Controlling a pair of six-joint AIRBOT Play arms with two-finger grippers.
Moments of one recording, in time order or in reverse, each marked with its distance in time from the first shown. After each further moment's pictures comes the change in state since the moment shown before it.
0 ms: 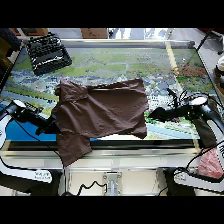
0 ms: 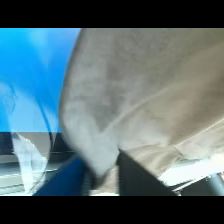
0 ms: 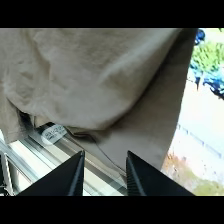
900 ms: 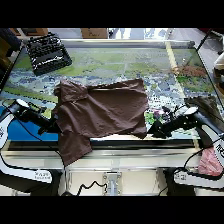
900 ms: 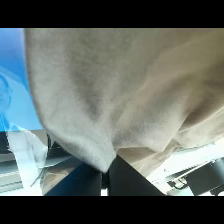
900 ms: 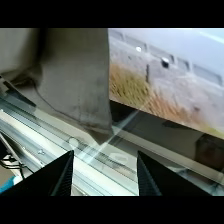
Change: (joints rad) left arm -0.027 -0.009 0.000 -0.017 -0.029 0.045; right arm 0.000 -0.048 -0.177 -0.108 0.028 0.139
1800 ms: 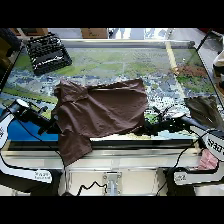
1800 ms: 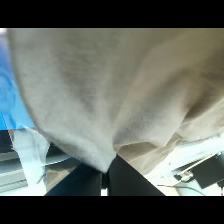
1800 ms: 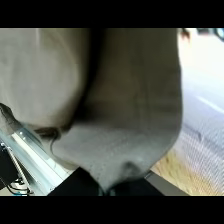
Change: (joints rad) left arm 0.000 0.000 0.000 -0.005 -0.022 0.067; right arm 0.148 -0.114 -0.049 0.273 -0.201 -0.208
